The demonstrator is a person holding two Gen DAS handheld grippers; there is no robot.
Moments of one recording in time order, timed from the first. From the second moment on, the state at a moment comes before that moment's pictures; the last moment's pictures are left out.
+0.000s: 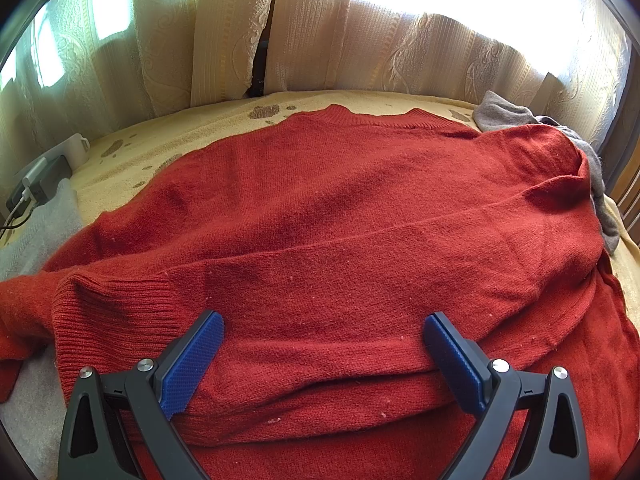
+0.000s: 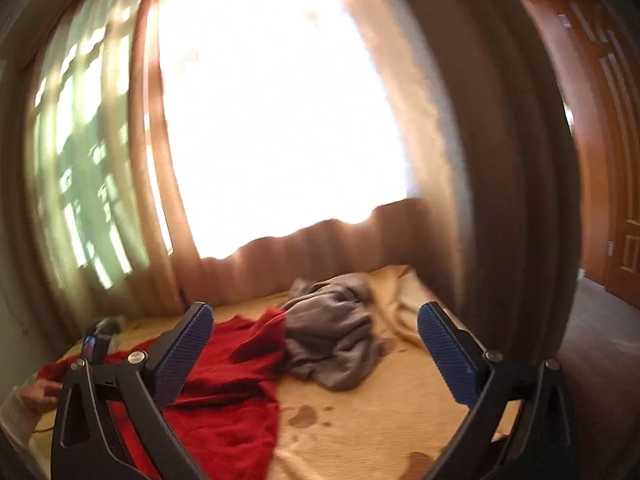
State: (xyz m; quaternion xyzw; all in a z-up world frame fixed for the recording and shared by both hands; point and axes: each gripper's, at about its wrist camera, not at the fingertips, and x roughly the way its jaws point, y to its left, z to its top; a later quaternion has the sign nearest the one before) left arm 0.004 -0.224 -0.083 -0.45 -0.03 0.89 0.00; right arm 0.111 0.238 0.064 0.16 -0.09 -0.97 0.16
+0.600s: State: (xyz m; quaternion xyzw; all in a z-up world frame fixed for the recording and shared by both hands) left arm 0.008 -0.234 -0.076 -0.45 -0.06 0.89 0.00; right arm 0.030 0.037 -0.044 0.35 0.07 -0.86 0.37
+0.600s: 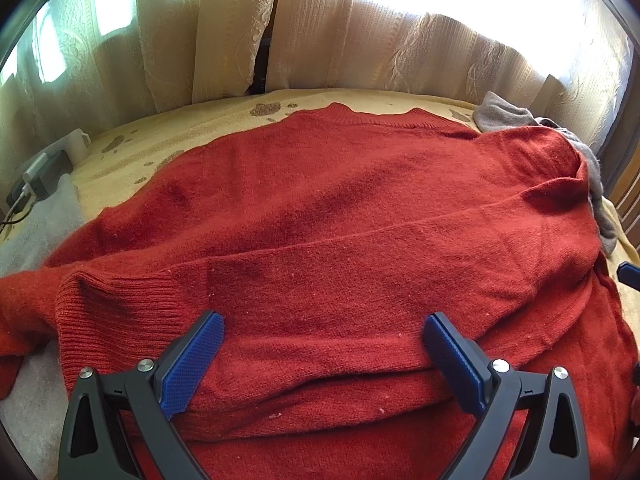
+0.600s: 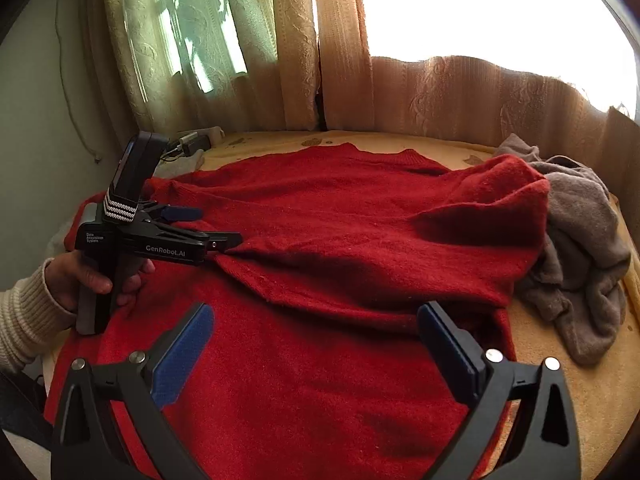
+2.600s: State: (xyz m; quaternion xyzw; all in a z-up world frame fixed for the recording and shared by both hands) left arm 0.304 -0.511 -0.057 -0.27 -0.29 0.89 -0.24; right arm 0.182 -0.215 0.000 0.22 0.23 -0.68 0.66
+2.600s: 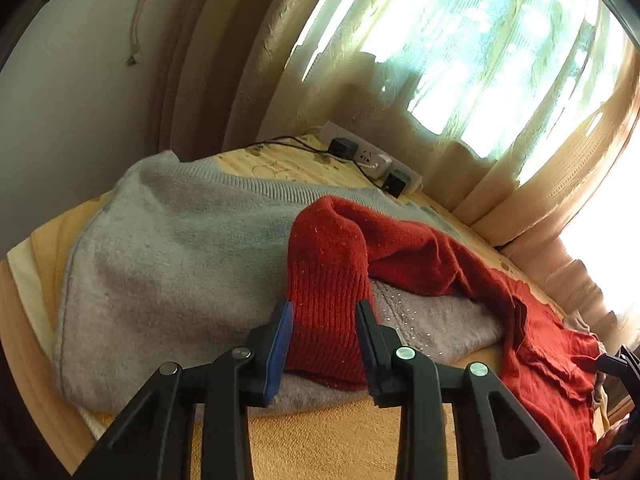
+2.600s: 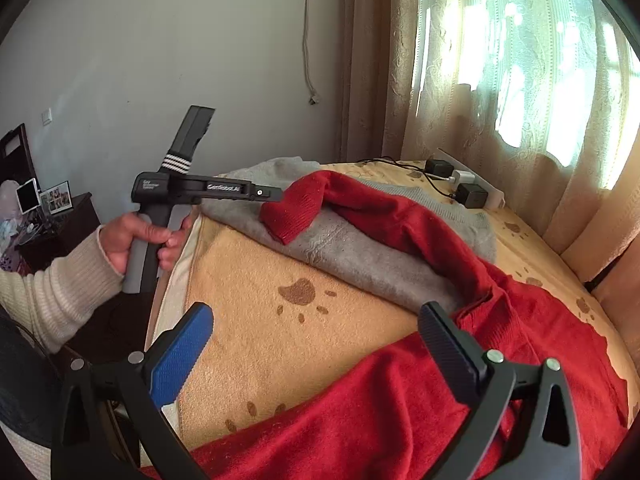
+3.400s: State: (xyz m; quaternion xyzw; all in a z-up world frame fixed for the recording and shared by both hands) left arm 0.287 -0.512 -0.071 -0.28 -0.28 0.88 -0.27; right arm 0.145 -0.162 -0.022 0.30 0.13 -0.70 0.64
